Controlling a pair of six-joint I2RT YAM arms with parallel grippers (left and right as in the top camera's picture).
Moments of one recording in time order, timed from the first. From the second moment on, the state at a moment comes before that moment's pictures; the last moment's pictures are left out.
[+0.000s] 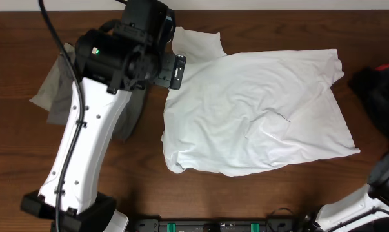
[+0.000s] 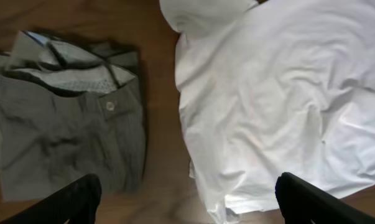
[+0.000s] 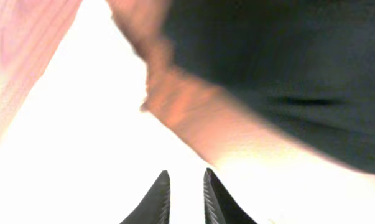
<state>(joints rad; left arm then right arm) -0.40 1.71 2.12 -1.50 -0.07 -0.12 -0.60 1.90 1.50 -0.82 -0.35 0.21</state>
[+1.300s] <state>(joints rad) -0.41 1.86 2.03 -1.23 0.31 0.09 -0.42 2.09 1.46 -1.07 -0.17 0.16</state>
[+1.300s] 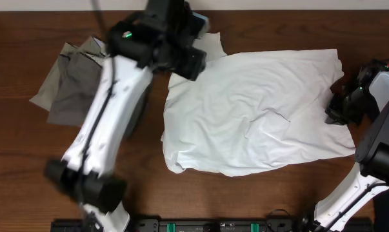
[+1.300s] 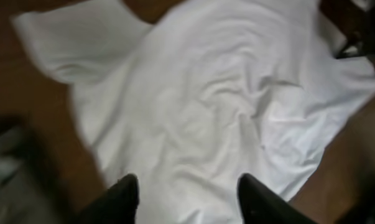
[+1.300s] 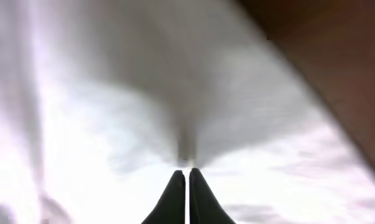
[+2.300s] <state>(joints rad) -0.54 2.43 2.00 -0.94 0.16 0.17 -0.42 2.04 1.34 -1.05 0.12 0.30</state>
